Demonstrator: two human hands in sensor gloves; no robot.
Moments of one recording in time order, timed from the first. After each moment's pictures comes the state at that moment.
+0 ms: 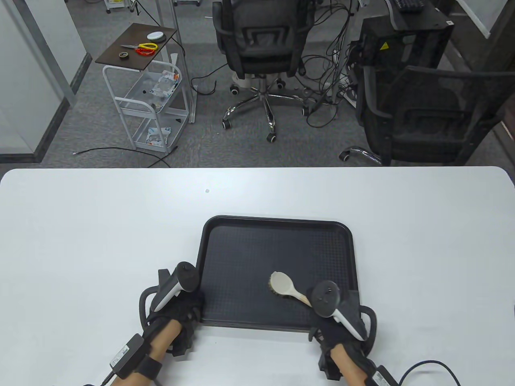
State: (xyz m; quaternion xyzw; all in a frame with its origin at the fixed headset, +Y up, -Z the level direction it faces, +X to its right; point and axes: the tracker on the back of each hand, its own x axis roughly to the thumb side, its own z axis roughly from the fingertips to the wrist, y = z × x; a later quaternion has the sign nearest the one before) left_hand -0.231 -0.799 -0.334 -0.22 0.04 0.08 0.97; right_hand 0.155 -0.755 -0.257 -0.08 0.12 0.98 0.16
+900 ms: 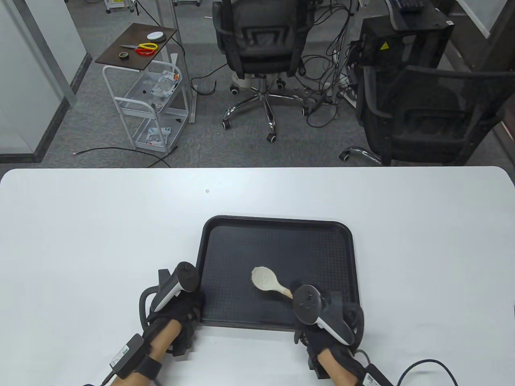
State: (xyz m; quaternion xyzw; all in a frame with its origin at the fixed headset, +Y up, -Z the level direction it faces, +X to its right) left_hand -0.231 -0.799 -0.334 -0.22 0.04 0.08 0.97; right_hand 0.064 -0.719 -0.254 0.04 0.05 0.99 0.11
